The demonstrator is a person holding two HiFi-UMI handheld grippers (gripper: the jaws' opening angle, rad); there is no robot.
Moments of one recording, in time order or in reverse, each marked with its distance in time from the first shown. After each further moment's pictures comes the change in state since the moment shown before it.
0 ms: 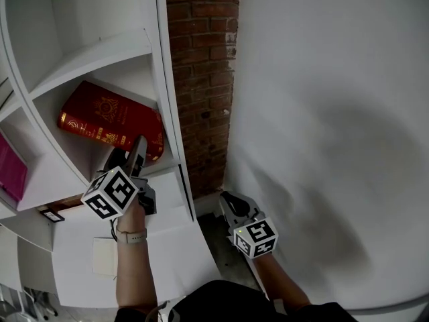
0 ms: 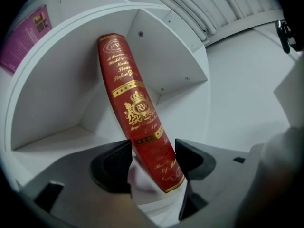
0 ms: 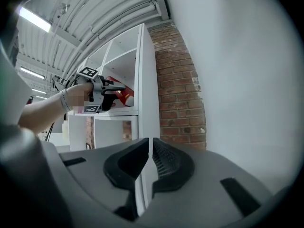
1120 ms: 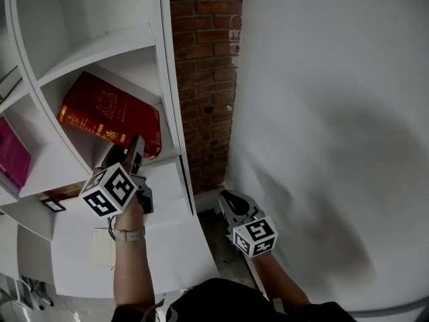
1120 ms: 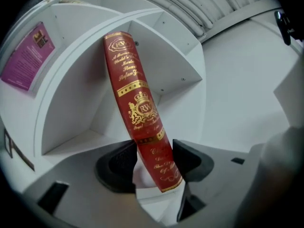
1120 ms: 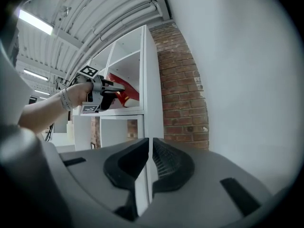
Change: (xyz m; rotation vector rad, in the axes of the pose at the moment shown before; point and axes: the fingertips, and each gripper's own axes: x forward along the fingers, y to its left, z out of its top) left arm -0.030 -0.005 0.001 0.064 0.023 0.075; right arm -0.018 0.010 -0.003 0.004 0.005 0.039
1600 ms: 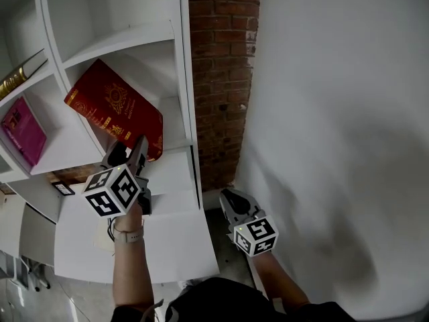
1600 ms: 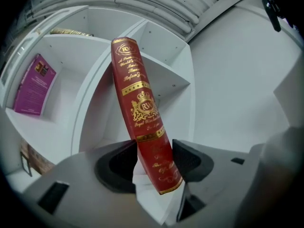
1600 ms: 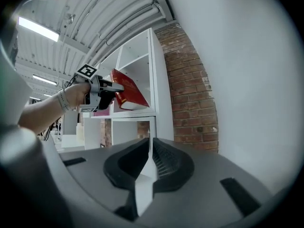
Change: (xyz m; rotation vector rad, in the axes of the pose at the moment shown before) left arm -0.056 -0.005 0.011 0.144 0.005 0.074; right arm -0.012 0.028 0.003 0.000 -0.014 0.100
